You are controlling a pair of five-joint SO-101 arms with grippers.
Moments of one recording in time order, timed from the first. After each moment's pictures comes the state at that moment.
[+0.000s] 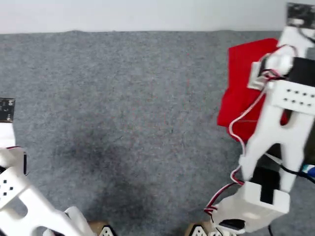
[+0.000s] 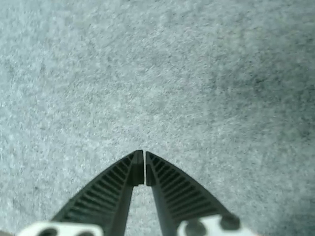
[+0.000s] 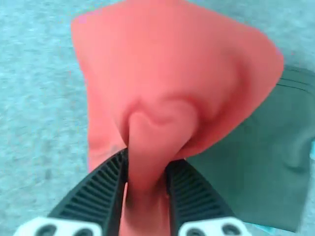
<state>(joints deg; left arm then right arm) -48.3 -43.0 32.2 88.1 -32.0 14.6 6.2 -40.0 100.6 2.9</state>
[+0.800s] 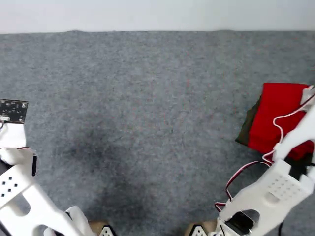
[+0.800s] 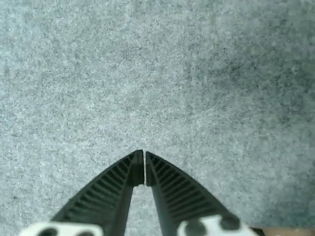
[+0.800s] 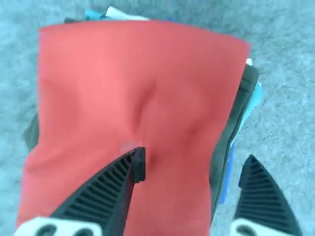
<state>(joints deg) -45.4 -43.0 37.0 88.1 -31.9 34.6 27.2 -46.2 94.2 19.3</state>
